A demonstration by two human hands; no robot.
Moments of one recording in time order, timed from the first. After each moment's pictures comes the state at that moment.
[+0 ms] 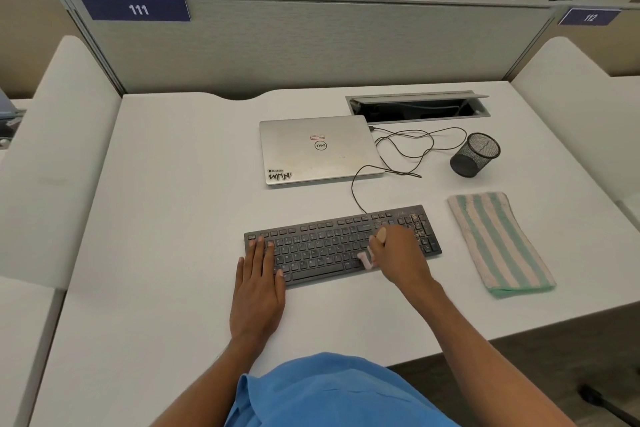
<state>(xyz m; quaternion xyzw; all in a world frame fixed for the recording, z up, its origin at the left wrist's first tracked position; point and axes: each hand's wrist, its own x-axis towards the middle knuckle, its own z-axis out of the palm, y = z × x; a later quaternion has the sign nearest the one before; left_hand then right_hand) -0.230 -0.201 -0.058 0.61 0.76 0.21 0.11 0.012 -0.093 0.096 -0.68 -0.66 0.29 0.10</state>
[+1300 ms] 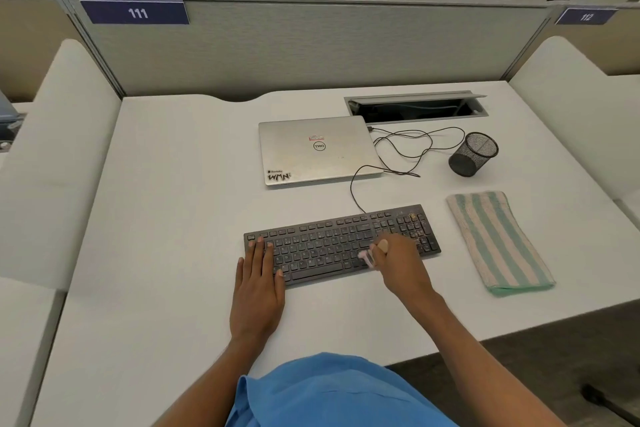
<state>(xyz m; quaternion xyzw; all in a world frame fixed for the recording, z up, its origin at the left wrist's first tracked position) -0.229 -0.201 -0.059 0.61 0.76 0.21 0.10 0.021 -0.111 0.094 -0.67 -0.67 0.30 0.12</state>
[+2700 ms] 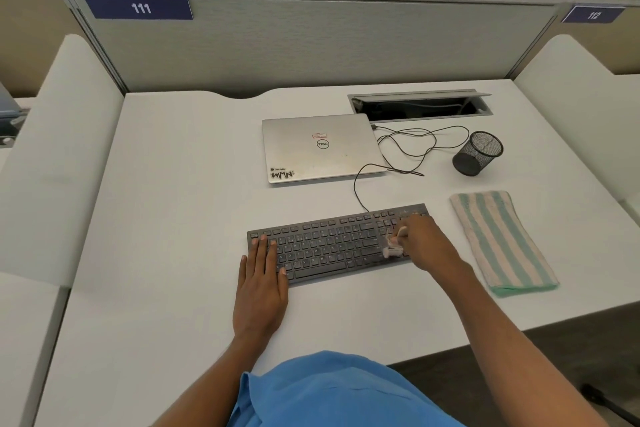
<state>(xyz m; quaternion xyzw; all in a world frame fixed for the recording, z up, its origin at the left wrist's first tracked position) -0.229 -0.202 -0.058 0.61 0.76 0.21 0.10 0.049 -0.068 0.117 -0.67 -0.67 0.31 0.03</state>
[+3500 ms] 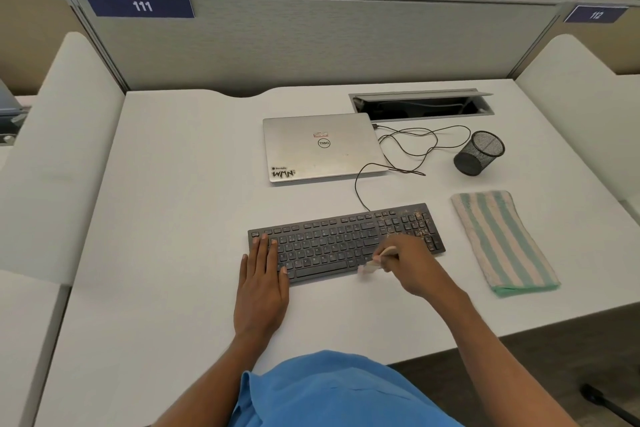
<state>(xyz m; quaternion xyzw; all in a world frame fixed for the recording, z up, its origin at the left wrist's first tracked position) -0.230 -0.201 -0.058 0.61 0.76 0.21 0.10 0.039 -0.106 0.103 -0.62 -0.71 0.34 0.06</state>
